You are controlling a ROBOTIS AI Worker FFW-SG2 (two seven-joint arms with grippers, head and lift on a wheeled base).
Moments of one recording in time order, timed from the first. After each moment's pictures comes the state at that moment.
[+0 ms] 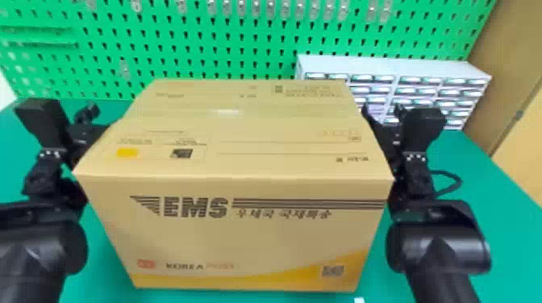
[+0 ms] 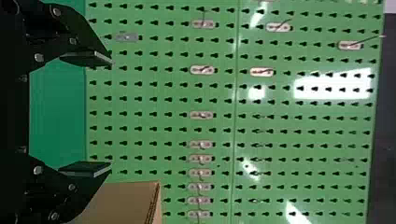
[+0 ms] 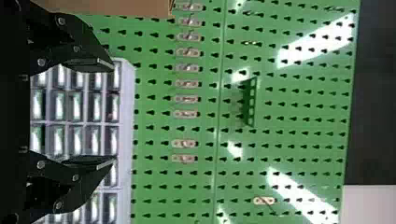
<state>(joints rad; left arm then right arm) -0.21 0.10 0.15 -1.52 0.12 0.06 -0.27 -0.25 0.00 -0.04 -1.44 0.03 -0.09 -0.02</state>
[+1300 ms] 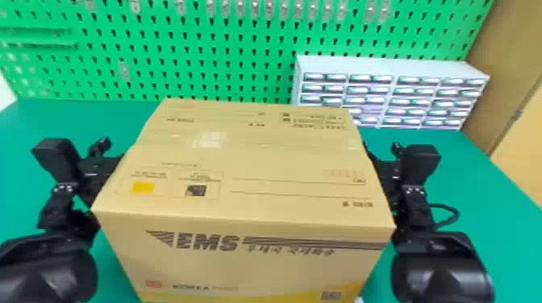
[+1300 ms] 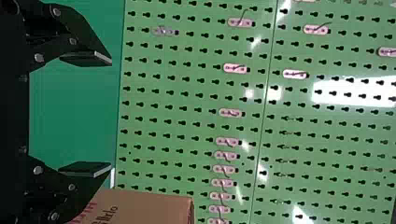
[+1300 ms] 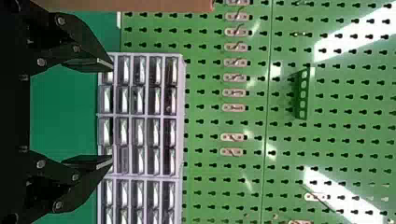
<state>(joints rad) -0.17 0.10 0.18 -1.37 0.17 -0.07 -0.30 -0.18 -0.04 -0.07 -1.35 0.00 -0.12 -0.01</state>
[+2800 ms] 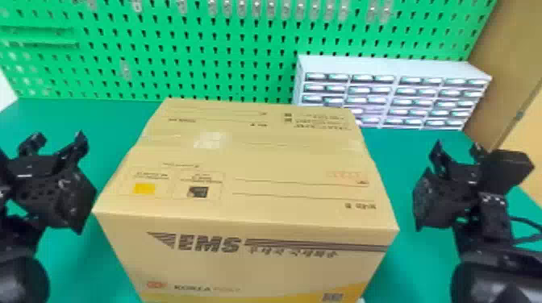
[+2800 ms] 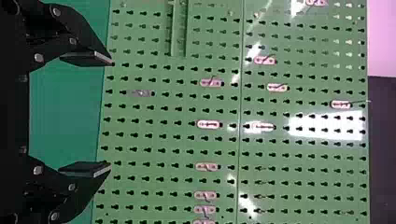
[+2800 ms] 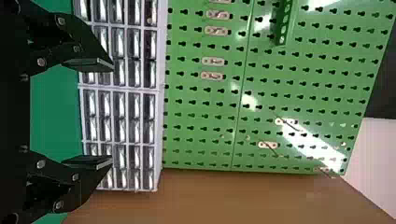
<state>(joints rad) -0.14 0.10 0.36 -1.45 0.13 -0.08 -0.32 -0.11 -0.09 -0.28 -1.48 0.00 -0.12 -0.01</state>
